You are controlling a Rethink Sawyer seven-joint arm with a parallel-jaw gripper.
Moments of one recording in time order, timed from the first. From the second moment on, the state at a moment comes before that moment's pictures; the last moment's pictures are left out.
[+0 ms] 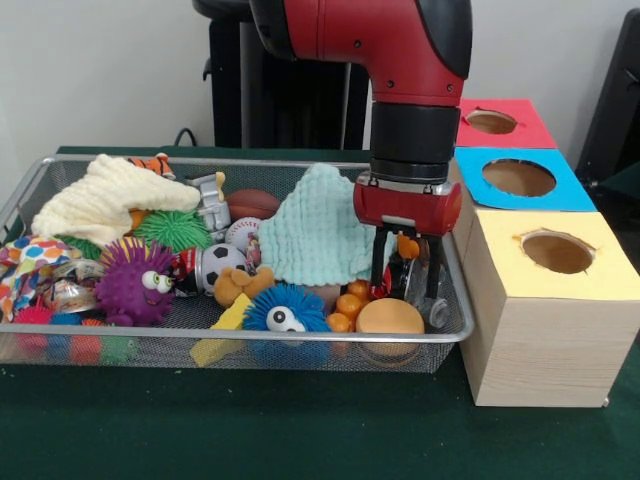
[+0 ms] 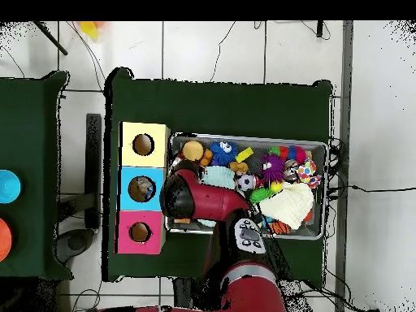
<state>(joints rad) -0.13 -0.48 0.00 1.74 0.03 -0.09 2.13</state>
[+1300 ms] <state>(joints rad) -0.14 -0.43 0.02 1.76 0.01 -0.19 2.13</state>
